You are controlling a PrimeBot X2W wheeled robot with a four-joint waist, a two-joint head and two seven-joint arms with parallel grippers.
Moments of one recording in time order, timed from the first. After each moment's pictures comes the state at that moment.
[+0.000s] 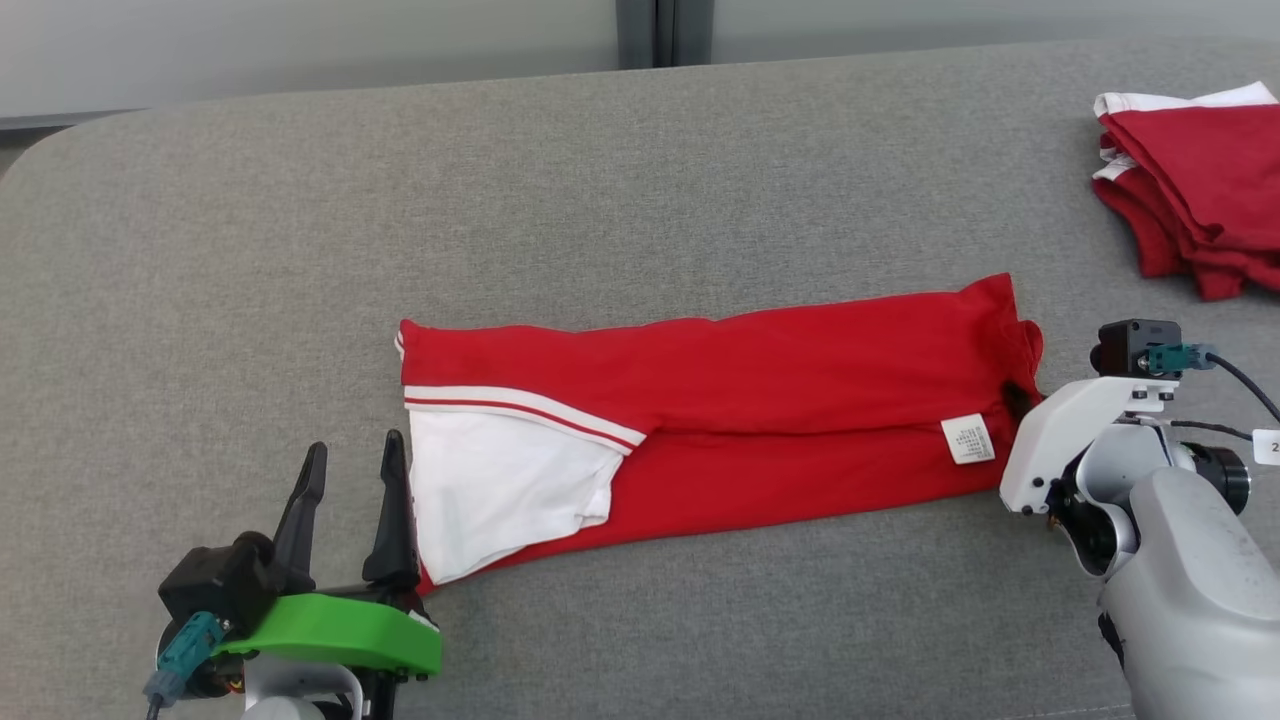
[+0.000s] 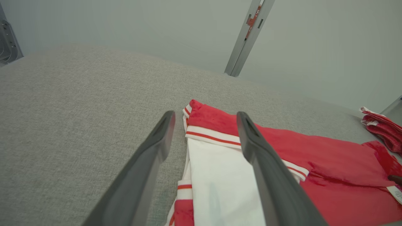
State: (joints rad) left arm -0.04 0.15 -0.22 0.07 -0.52 0.06 -0.19; right arm -0.48 -0.17 -0.03 0.70 0.30 0.13 0.24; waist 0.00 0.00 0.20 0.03
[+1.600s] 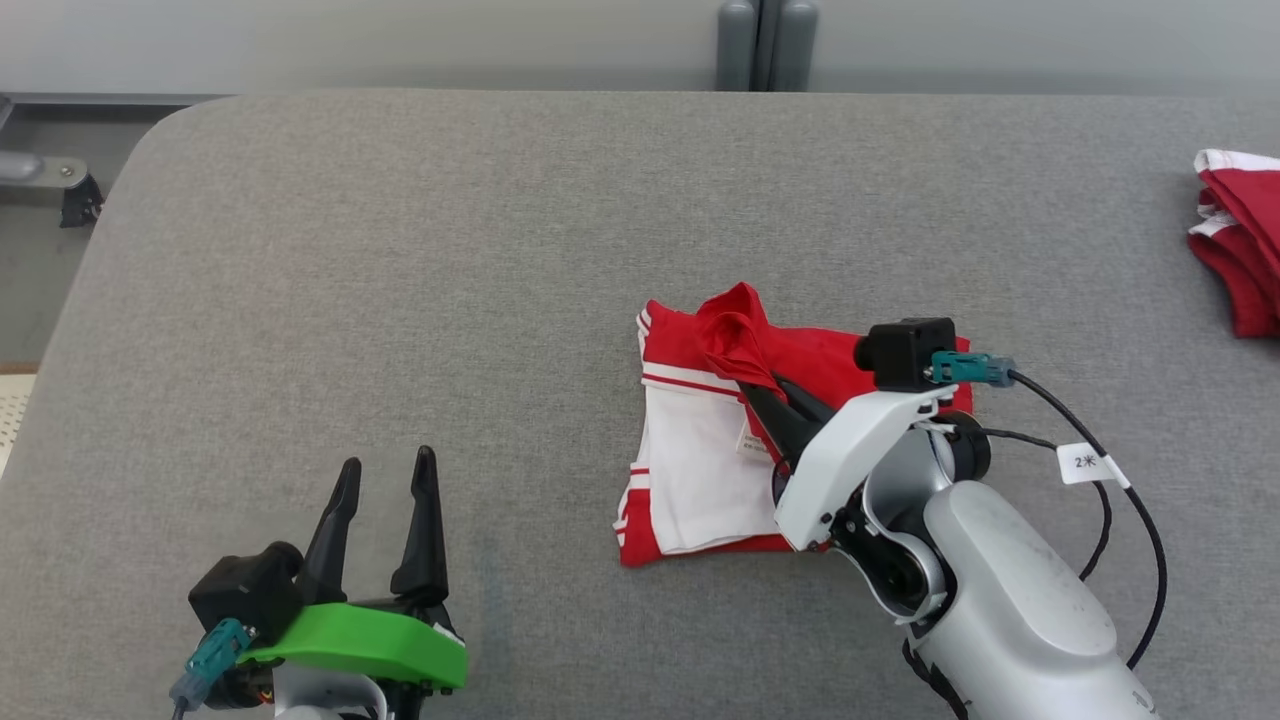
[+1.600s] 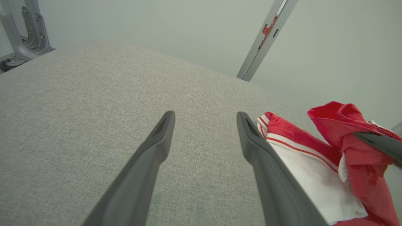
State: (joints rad) left arm -0.04 0.14 -0.26 0.09 -0.56 0.06 -0.19; right arm -0.42 -0.05 0.38 0.35 0.58 0.13 0.17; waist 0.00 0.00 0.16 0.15
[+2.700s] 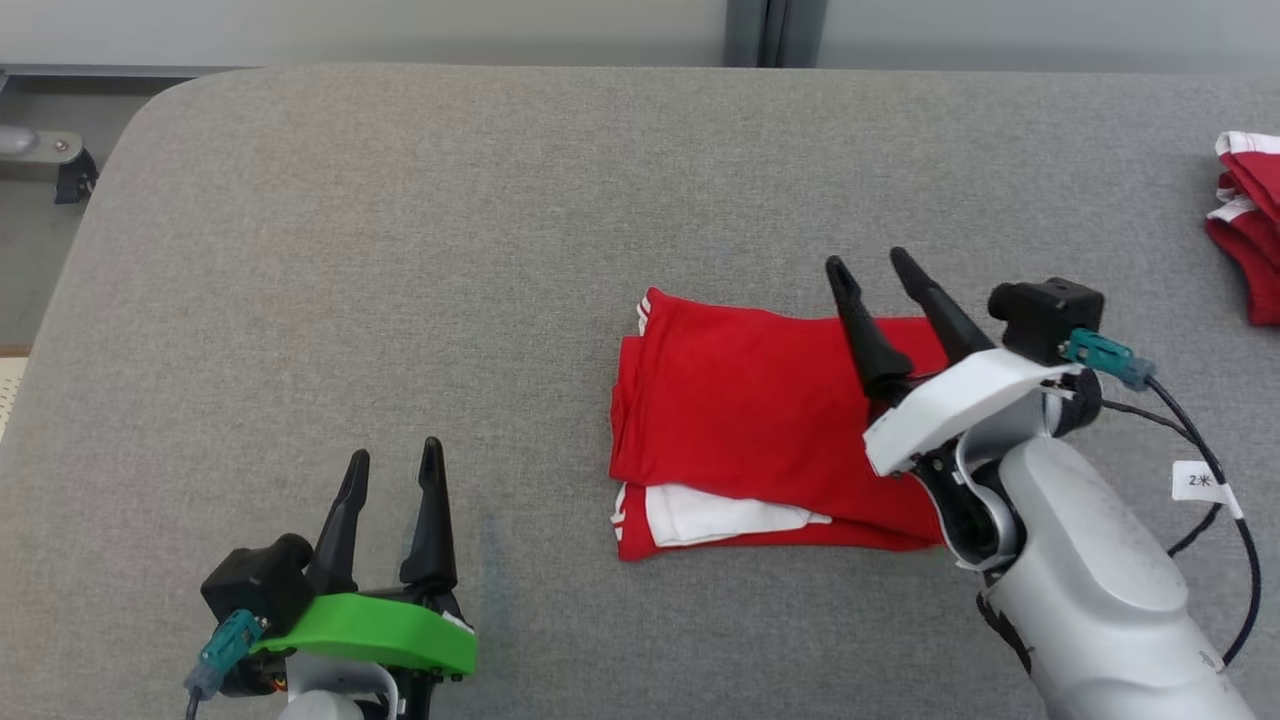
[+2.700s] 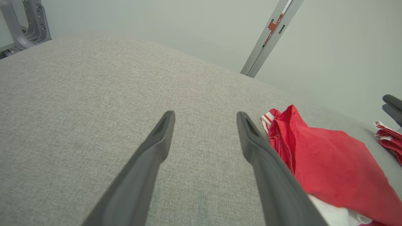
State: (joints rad) left arm -0.08 0.12 -0.27 0.16 -0.57 0.04 -0.24; right arm -0.50 -0.13 0.33 0.46 0.56 0.13 -0.16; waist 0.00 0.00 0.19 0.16
